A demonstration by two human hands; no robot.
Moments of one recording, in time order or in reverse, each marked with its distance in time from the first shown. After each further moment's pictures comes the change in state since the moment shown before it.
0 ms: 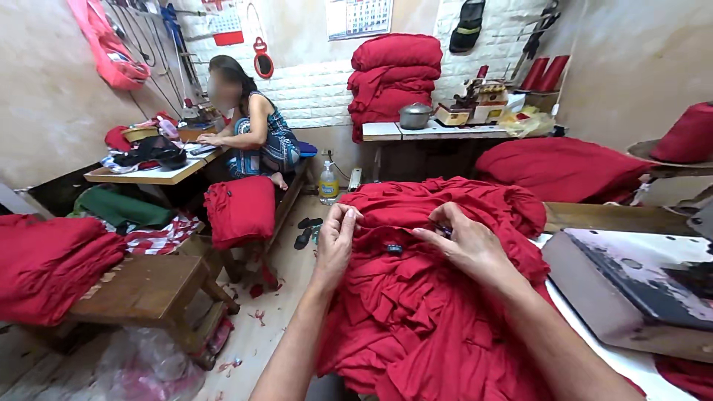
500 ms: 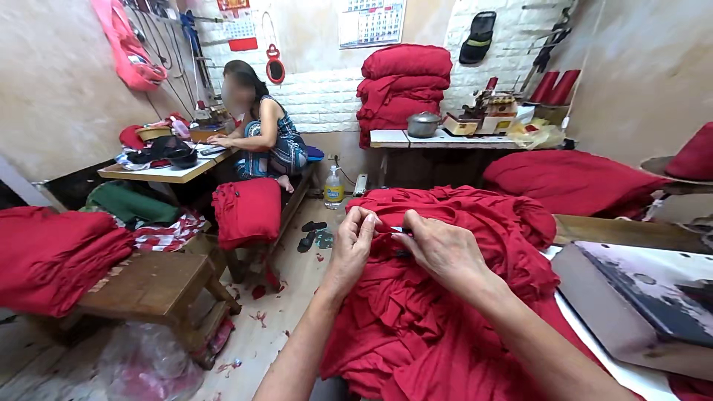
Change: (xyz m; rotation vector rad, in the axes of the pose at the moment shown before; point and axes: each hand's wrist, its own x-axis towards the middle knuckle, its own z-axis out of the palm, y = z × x) left_hand -0.001 0.014 0.006 0.077 -0.061 0.069; right_hand 0.007 -0.052 0.027 -0.341 0.177 -0.449
